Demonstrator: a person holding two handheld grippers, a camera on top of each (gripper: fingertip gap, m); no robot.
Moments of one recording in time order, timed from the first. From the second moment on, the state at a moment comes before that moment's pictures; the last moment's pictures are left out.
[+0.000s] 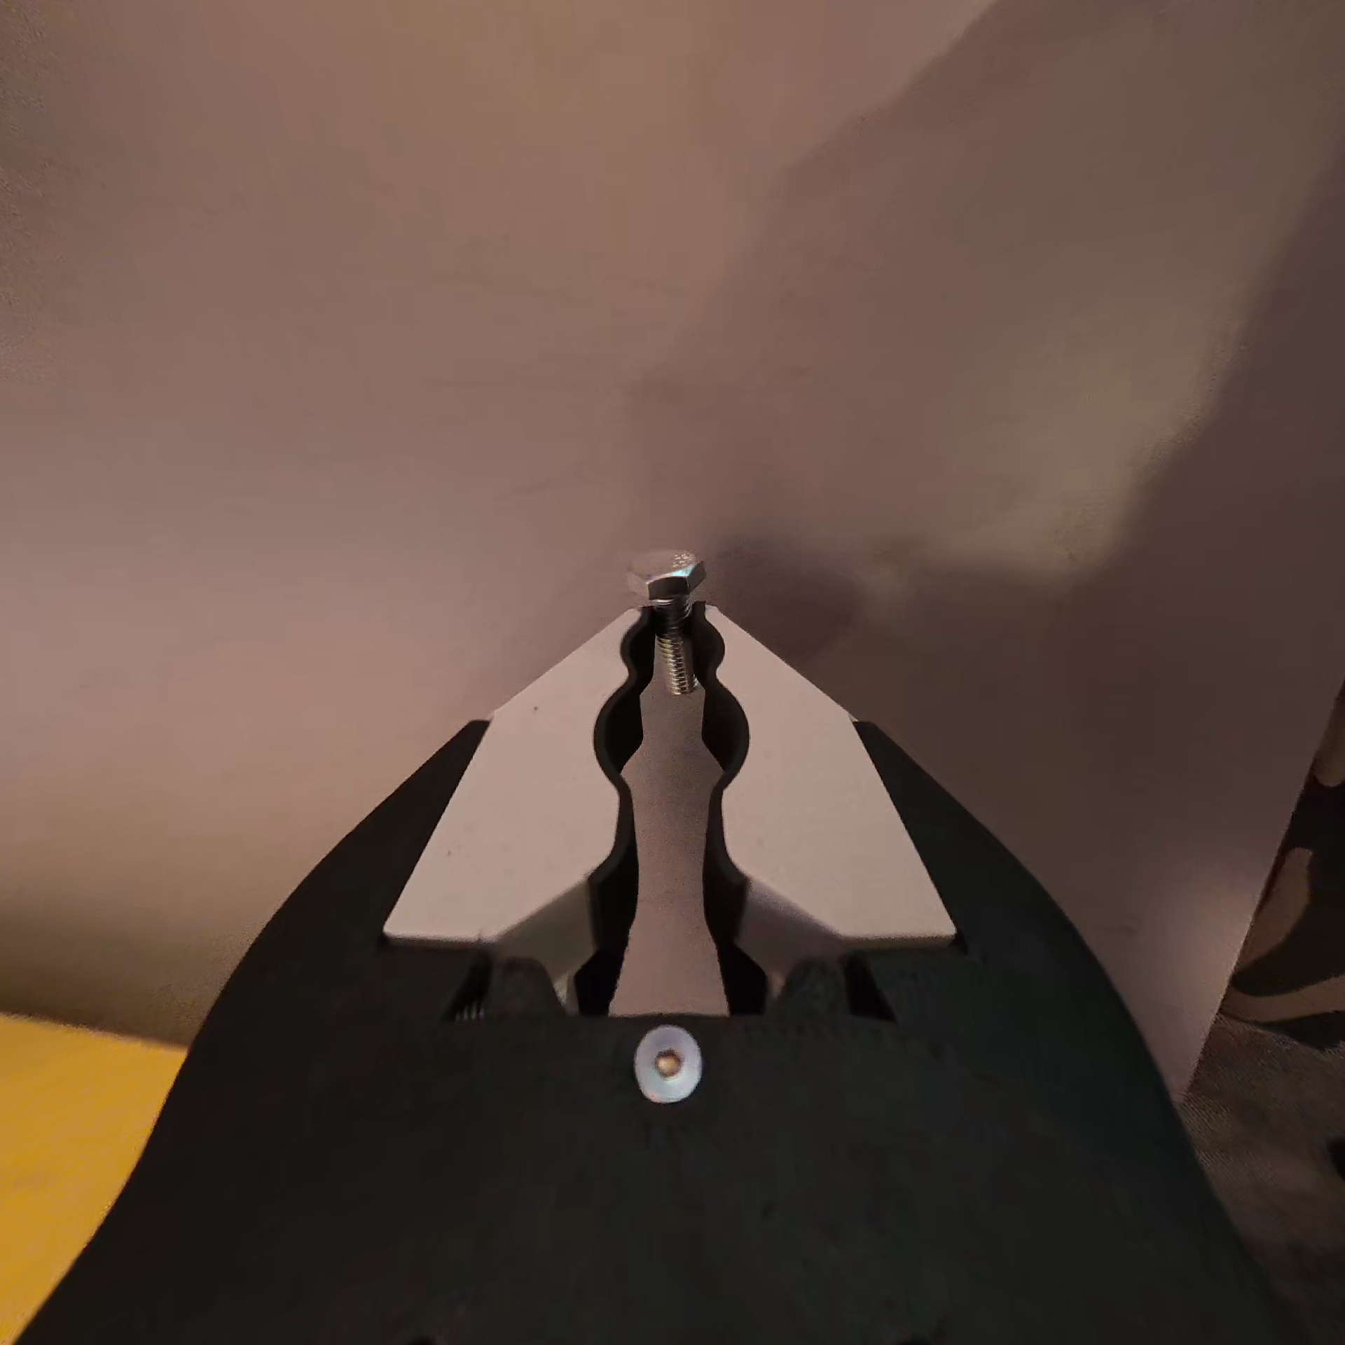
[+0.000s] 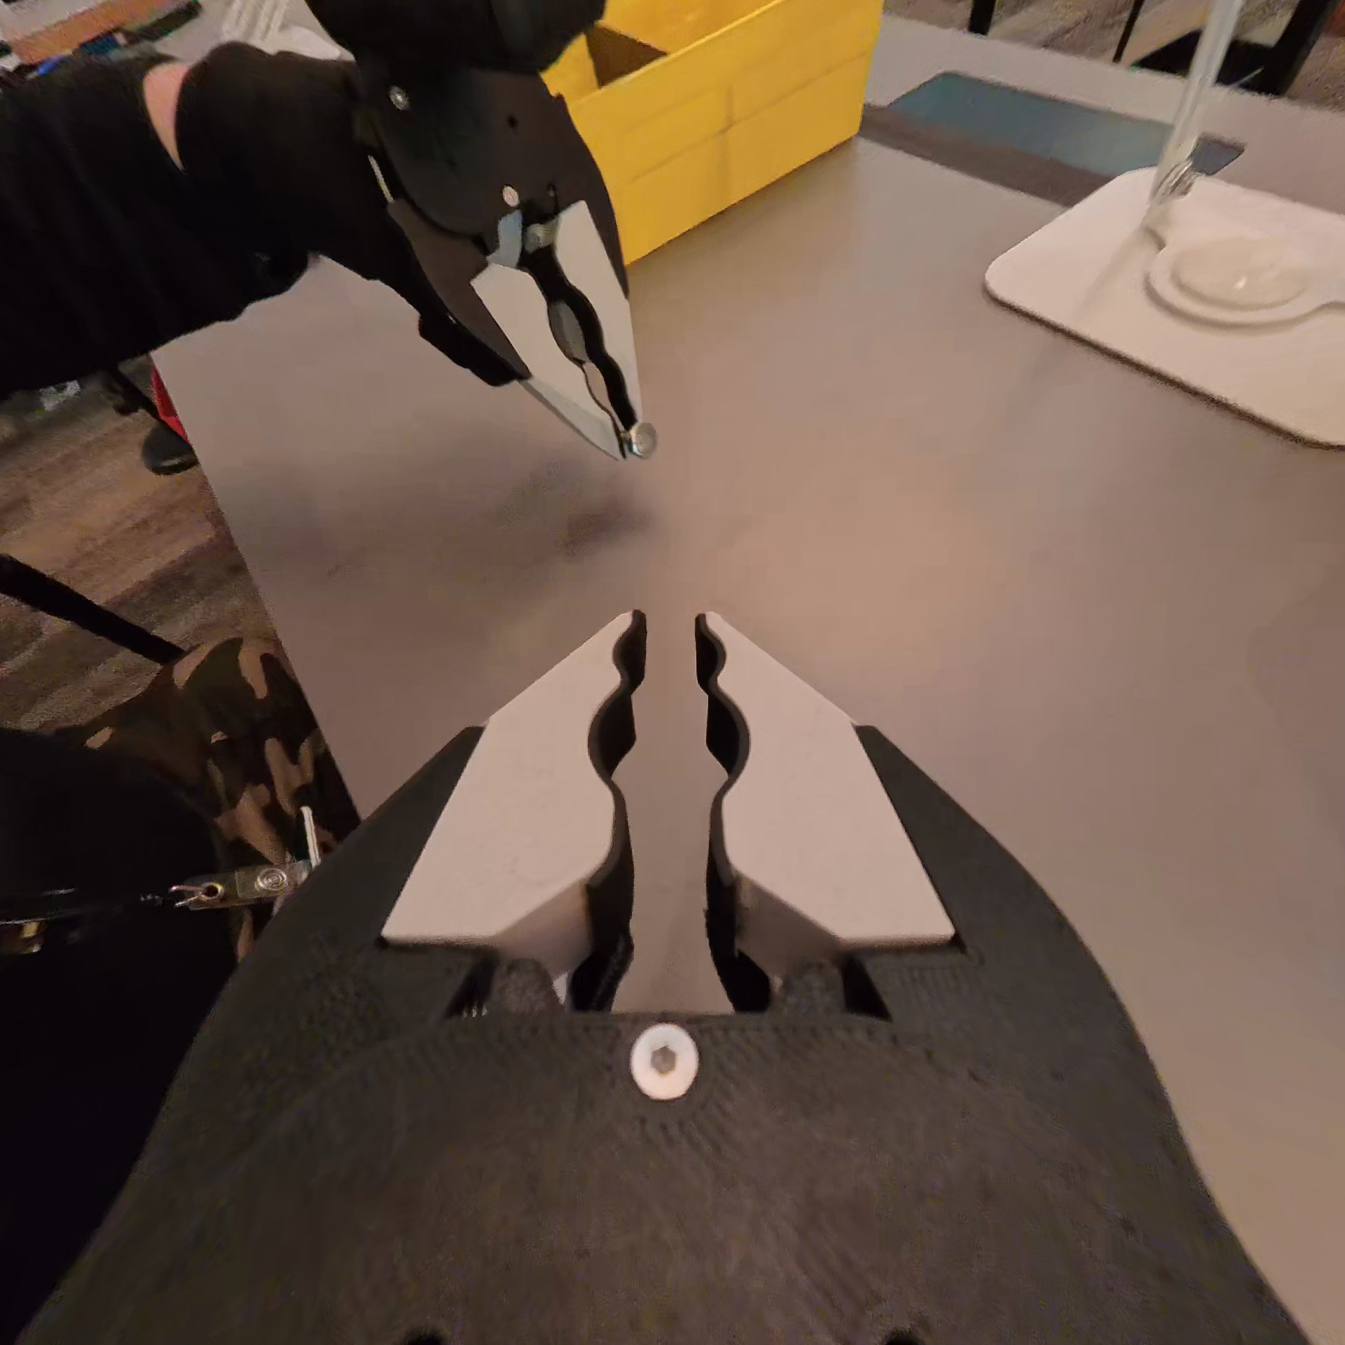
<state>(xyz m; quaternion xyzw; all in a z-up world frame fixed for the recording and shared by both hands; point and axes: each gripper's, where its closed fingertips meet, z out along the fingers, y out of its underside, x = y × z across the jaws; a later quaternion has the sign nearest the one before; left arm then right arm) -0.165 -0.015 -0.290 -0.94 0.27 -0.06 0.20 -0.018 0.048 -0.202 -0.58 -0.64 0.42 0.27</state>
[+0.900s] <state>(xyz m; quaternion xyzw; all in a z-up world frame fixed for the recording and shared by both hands) -0.433 -0.111 -0.204 -0.96 -0.01 0.20 0.18 -0.014 0.030 -0.241 -0.57 -0.67 0.41 0.23</state>
